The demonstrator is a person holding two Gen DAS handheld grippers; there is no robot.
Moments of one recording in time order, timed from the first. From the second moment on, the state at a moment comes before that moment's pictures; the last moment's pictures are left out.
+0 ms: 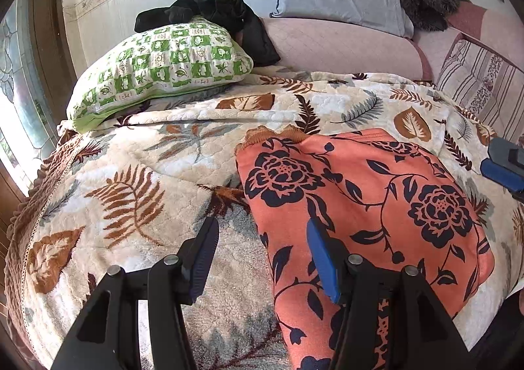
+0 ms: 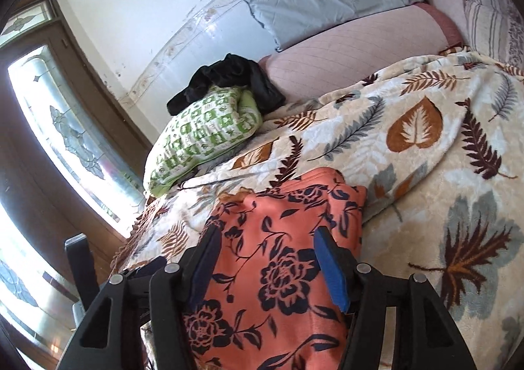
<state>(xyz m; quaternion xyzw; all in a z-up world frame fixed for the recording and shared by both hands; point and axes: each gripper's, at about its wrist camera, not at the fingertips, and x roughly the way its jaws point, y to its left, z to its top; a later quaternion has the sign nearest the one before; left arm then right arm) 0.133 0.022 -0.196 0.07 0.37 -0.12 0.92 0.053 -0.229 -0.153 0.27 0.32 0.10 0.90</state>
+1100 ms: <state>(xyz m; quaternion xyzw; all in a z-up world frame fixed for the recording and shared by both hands) 0.168 0.014 -0.196 0.04 0.38 -0.13 0.92 0.153 -0.214 -0.197 0.29 0.44 0.01 0.85</state>
